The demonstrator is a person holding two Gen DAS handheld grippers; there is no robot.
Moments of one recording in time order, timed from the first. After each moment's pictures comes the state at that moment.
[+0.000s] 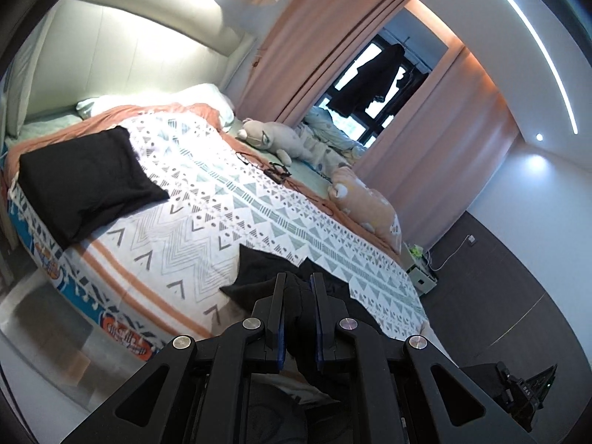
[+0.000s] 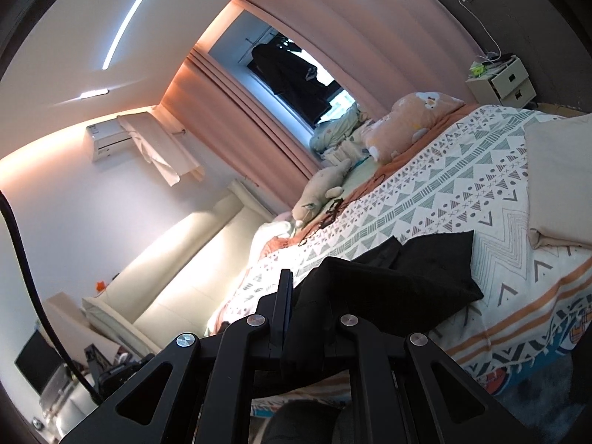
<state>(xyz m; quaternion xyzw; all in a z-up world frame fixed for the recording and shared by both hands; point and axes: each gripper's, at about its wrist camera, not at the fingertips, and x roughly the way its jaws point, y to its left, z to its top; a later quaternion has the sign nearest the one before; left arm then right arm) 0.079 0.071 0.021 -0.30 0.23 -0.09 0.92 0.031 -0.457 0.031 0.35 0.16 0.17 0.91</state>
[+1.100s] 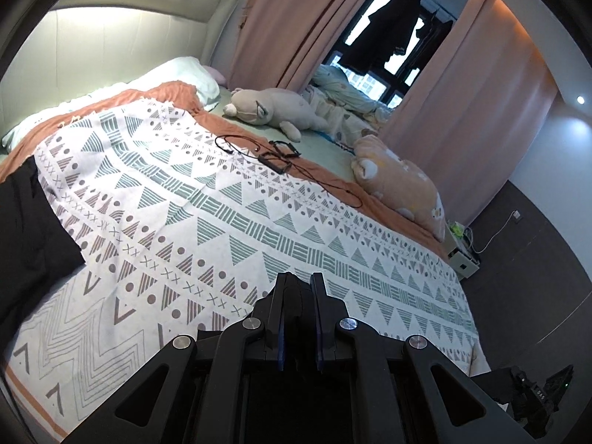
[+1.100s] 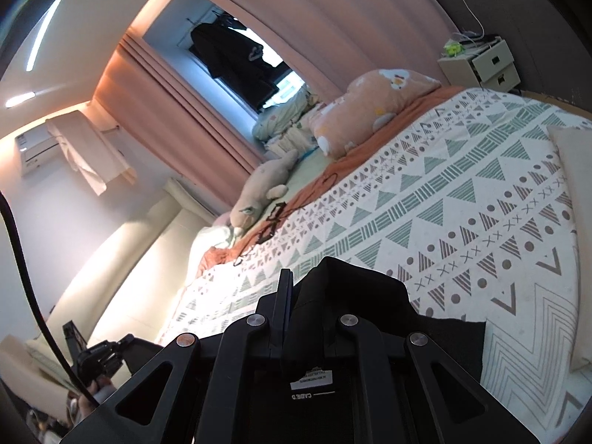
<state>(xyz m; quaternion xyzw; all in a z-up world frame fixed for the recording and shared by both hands) 0.424 0.001 0.001 -0.24 0.32 -0.06 0.91 0.321 -0.504 -0.011 0.35 0.24 0.09 0.90</state>
